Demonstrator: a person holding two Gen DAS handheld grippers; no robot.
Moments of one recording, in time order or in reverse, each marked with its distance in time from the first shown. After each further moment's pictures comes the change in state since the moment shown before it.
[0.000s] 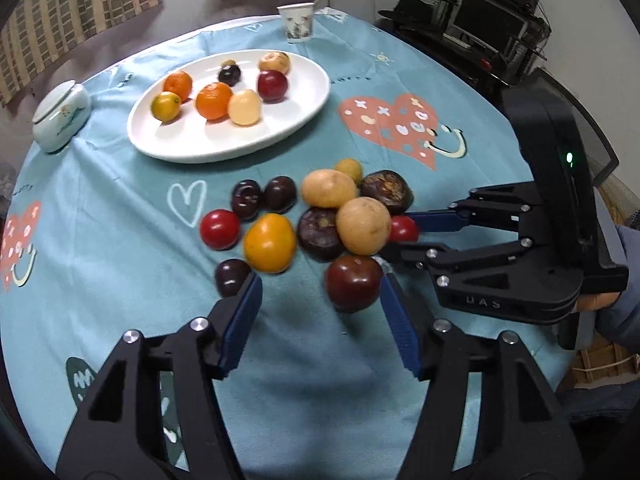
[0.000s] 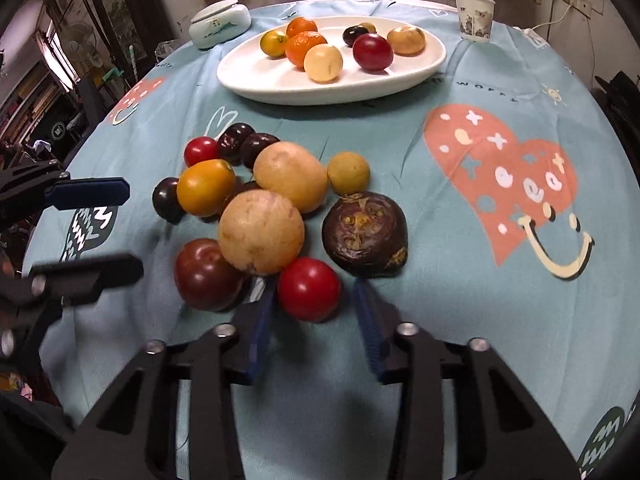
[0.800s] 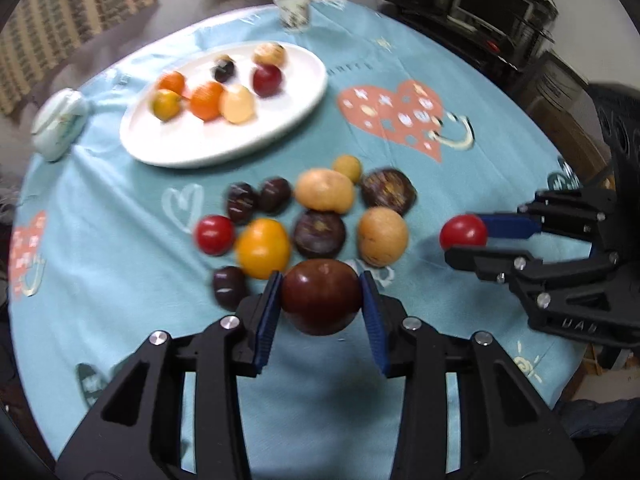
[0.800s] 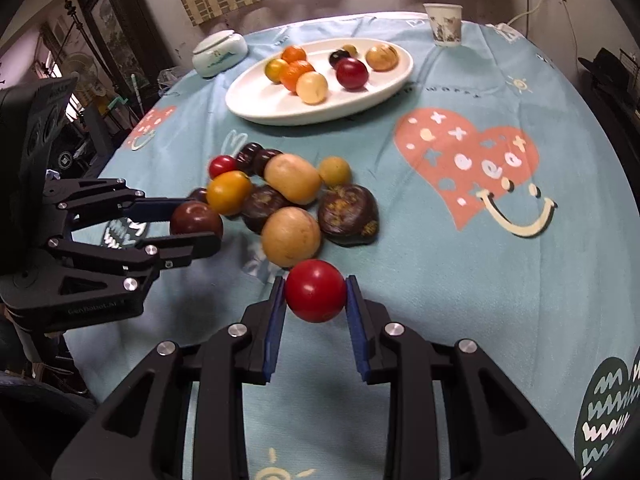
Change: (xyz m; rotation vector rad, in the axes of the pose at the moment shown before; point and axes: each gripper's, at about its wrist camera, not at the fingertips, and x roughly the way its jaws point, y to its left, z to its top) left arm -0.004 -0.008 0.014 0.009 0.036 0.082; right arm -0.053 -0.007 -0.023 0.073 -0.064 0.043
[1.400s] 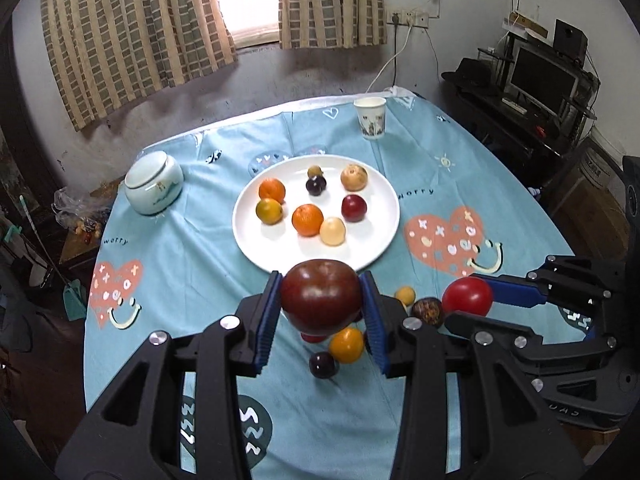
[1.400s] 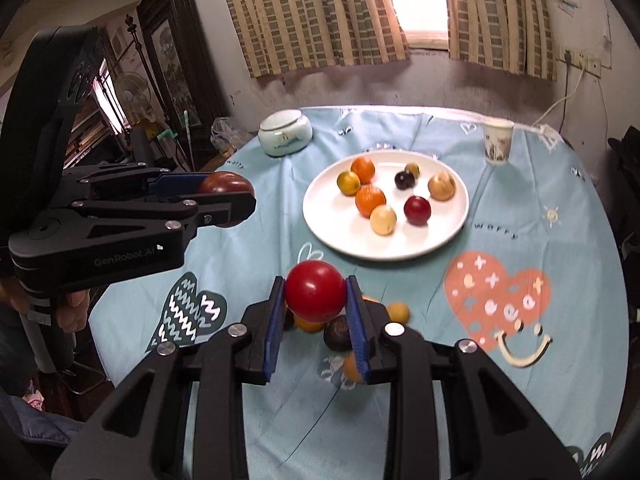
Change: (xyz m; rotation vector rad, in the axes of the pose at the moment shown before) left arm -0.105 0.036 0.066 -0.120 -0.206 0.177; right arm -0.066 0.052 0.078 -0.138 -0.213 0.098
